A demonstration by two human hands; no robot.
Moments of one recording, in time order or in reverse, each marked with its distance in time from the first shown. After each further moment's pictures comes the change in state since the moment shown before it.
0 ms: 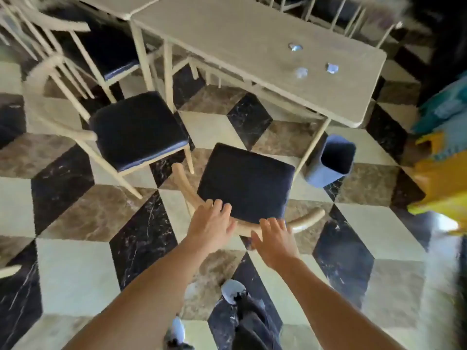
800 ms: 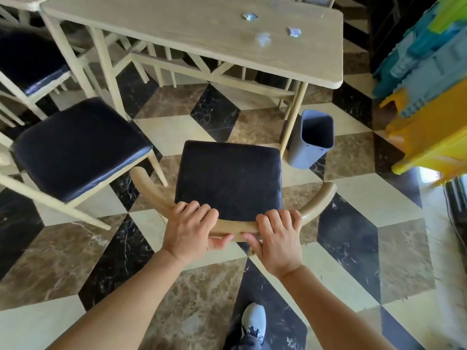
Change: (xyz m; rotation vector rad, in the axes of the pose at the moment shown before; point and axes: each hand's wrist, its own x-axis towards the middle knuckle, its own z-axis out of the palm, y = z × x) left_hand 0.043 -0.063 0.113 -0.072 0.530 0.458; right_hand 0.055 0.005 0.112 -0.016 0.864 -0.051
